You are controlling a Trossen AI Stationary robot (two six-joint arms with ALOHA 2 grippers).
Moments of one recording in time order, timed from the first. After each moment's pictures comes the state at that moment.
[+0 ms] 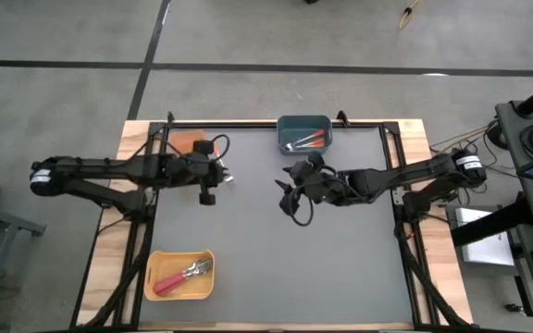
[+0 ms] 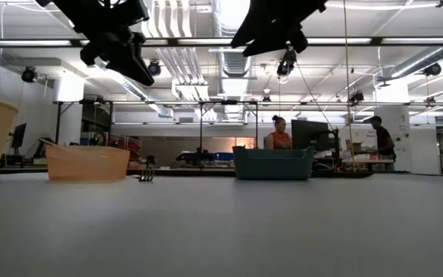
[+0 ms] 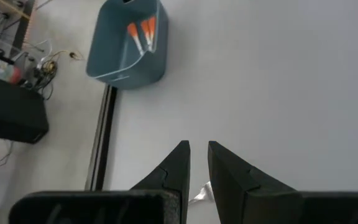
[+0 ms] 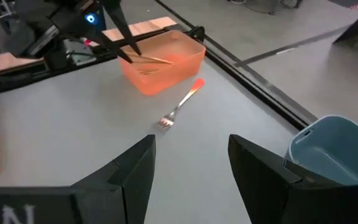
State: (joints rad) left arm 0.09 1.08 0.84 -0.50 -0.34 0.38; right arm 0.11 1.48 1.14 -0.18 0.57 0.31
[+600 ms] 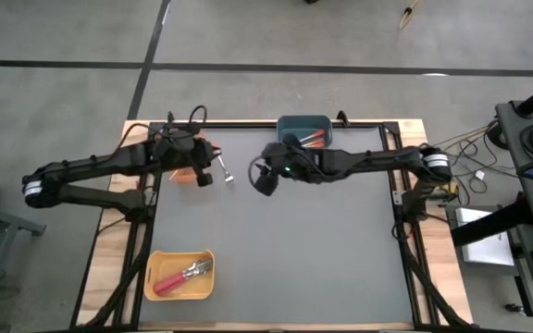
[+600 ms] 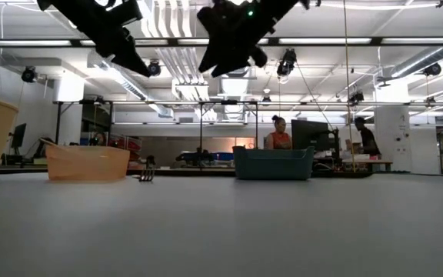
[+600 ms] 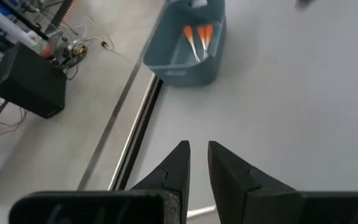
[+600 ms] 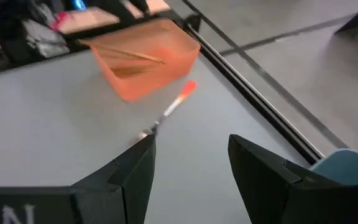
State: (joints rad) left arm 0.30 0.98 0.84 -0.46 -0.27 0.35; right arm -0.07 1.74 1.44 -0.28 0.41 0.19
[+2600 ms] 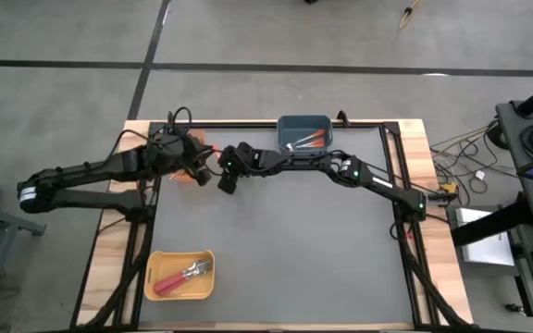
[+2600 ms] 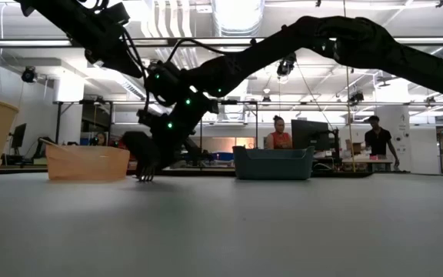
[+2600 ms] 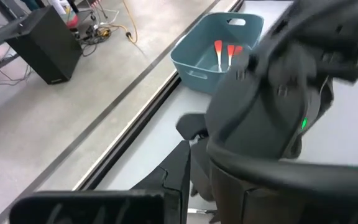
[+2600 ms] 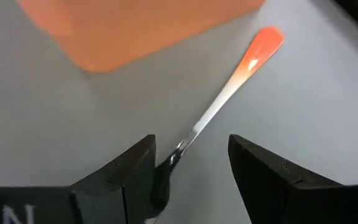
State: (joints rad) left arm 0.30 0.85 0.72 -0.38 -0.36 0.05; right arm -0.23 2.60 2.21 -0.38 0.17 0.09
